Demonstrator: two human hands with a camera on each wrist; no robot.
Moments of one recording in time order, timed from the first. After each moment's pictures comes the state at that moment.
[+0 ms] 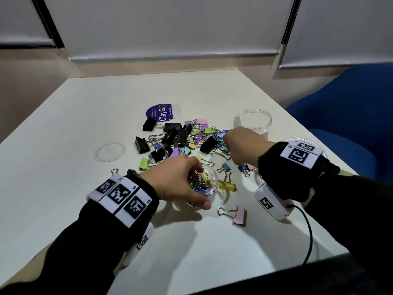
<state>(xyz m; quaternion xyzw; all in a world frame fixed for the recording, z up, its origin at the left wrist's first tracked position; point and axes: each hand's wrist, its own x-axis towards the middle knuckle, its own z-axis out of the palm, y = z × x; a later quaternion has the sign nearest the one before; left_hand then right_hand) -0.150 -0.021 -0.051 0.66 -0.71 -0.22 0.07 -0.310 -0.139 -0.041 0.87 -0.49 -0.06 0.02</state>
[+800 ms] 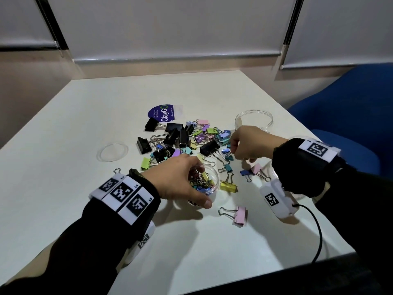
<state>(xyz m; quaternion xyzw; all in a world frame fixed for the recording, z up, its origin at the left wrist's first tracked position) -0.150 -0.020 -0.049 0.66 -0.70 -0.24 0.08 -0.325 -0.145 -0.031 0.82 -0.53 0.00 -0.21</state>
